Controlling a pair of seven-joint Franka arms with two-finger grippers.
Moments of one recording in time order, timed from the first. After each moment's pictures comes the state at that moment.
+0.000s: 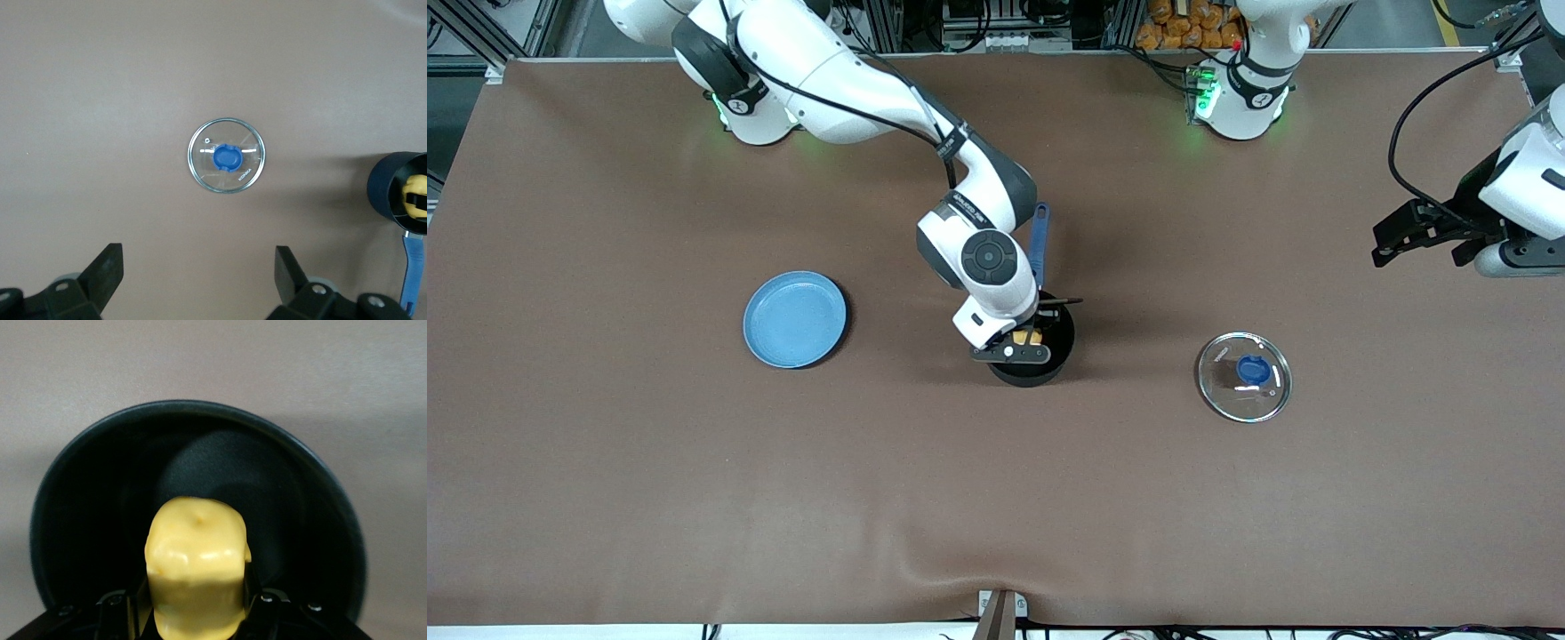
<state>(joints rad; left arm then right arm) 0.18 0.00 -0.27 -1.60 0.00 1.67 -0.10 0.71 0.93 0.10 -1.17 0.09 2.16 0.80</state>
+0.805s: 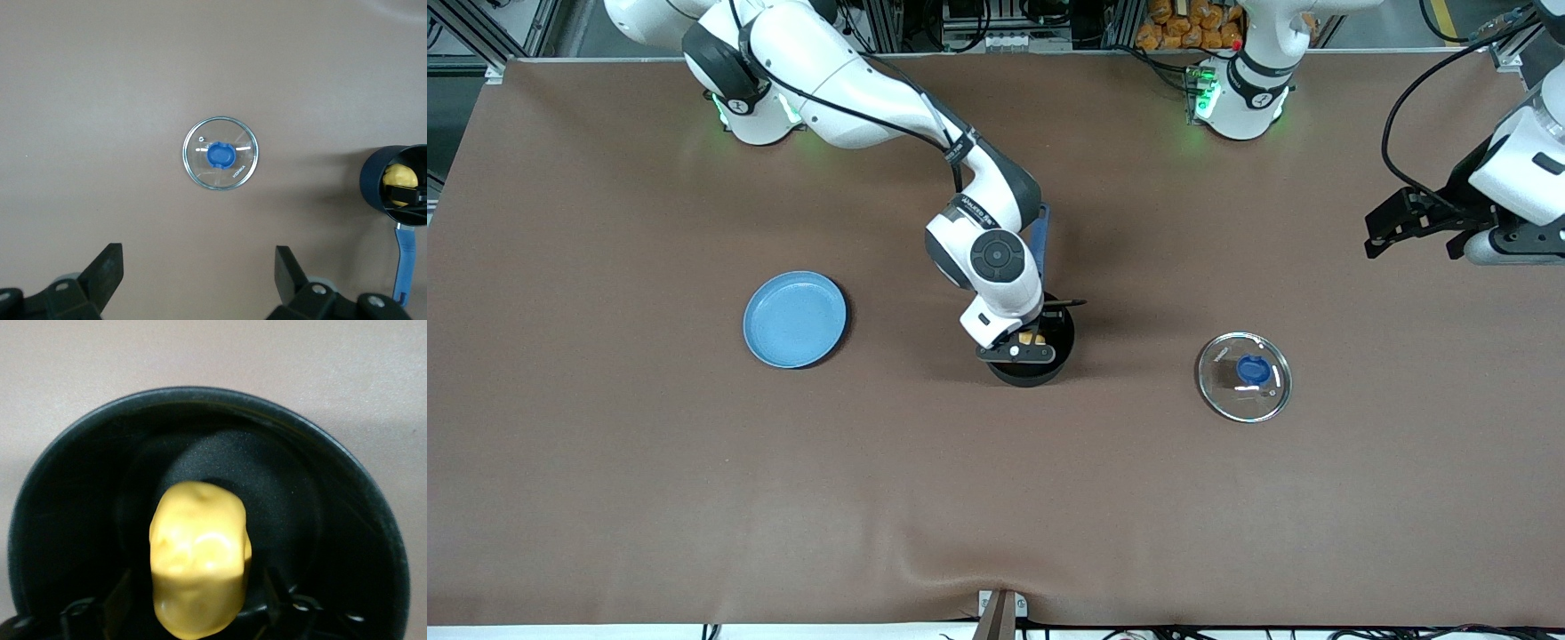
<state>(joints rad) -0.08 -0.01 -0.03 -1.57 0.00 1.63 -0.10 0.74 0.95 0.08 -1.17 0.07 2.19 0.81</state>
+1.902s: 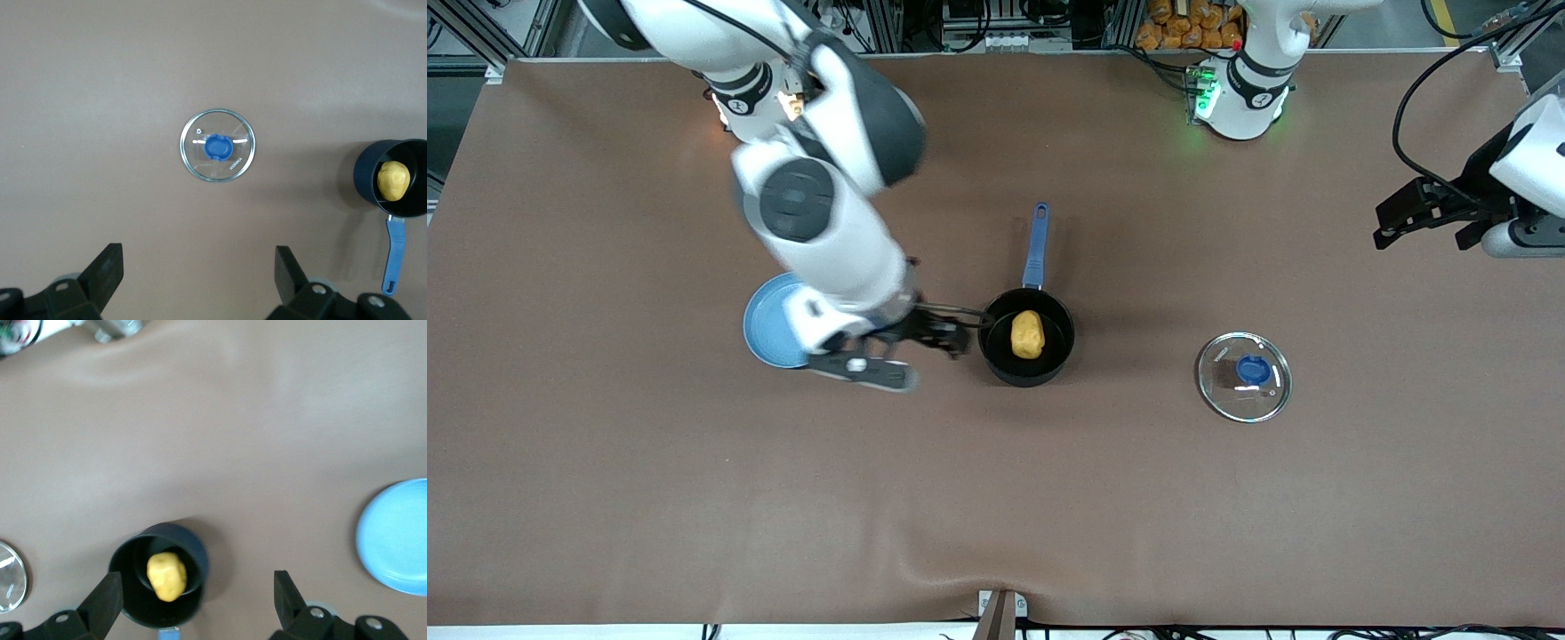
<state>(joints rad) -0.08 0.02 -0.02 -1.54 -0.03 1.59 -0.10 0.48 0.62 0.05 -0.96 0.07 1.68 0.82</state>
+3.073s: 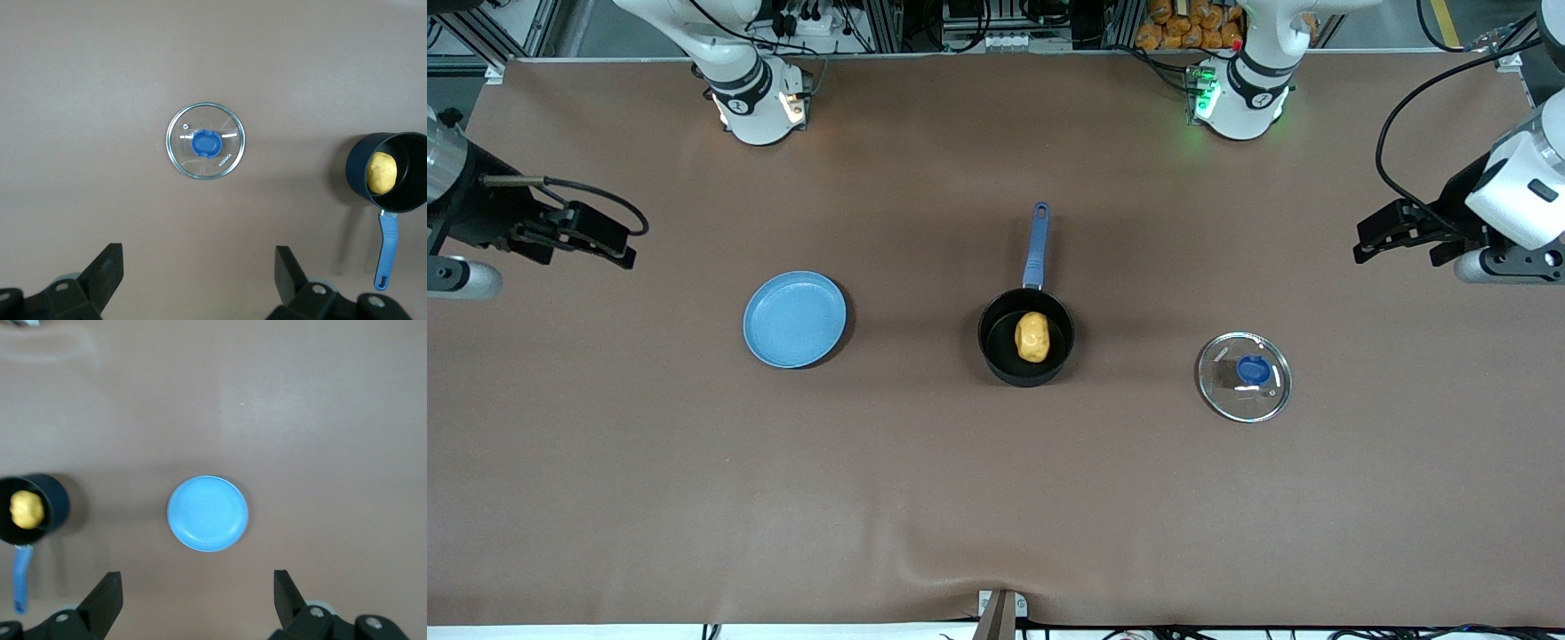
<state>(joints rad) -0.06 0.04 -0.03 -1.56 -0.07 1.61 -0.08 -0.10 0.31 0.35 -1.00 -0.08 1.25 0.23</state>
